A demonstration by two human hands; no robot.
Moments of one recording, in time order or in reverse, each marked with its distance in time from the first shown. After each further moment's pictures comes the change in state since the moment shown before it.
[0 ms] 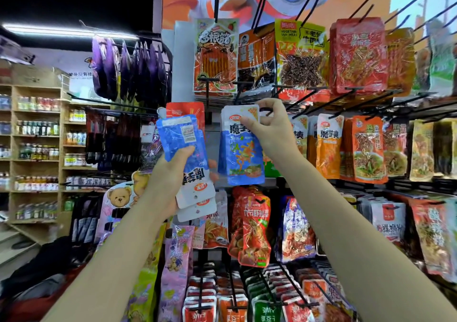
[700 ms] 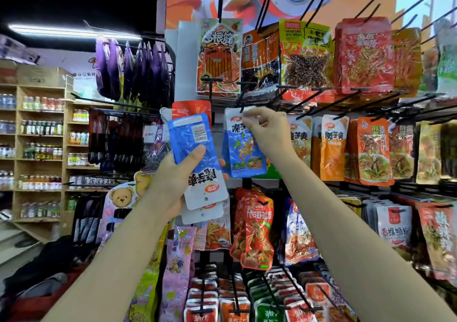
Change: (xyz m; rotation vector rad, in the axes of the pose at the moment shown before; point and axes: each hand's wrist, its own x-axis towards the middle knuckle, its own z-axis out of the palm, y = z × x) left_hand -0.006 0.003 0.002 -0.035 -0.104 0.031; right_hand 0.019 0.021 0.010 -0.246 0.020 -0.105
